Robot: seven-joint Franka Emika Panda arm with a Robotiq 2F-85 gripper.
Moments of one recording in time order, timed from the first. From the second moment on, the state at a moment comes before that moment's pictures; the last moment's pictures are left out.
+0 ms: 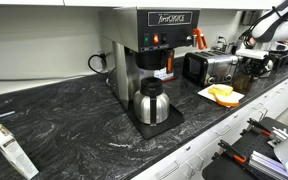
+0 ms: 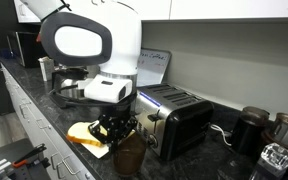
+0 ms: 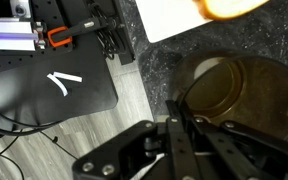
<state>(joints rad) -0.44 -0.28 -0.20 -2.70 -0.14 2.36 1.29</state>
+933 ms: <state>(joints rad) -0.38 -0.75 -0.11 -2.70 -0.16 2.07 1.17</state>
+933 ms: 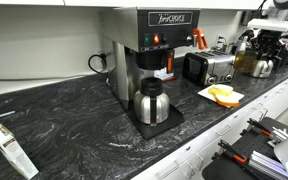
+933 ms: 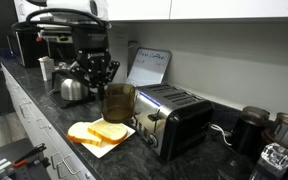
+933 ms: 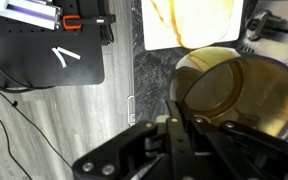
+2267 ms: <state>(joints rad) -0.04 -0.60 -0.03 -2.59 0.16 2.04 0.66</state>
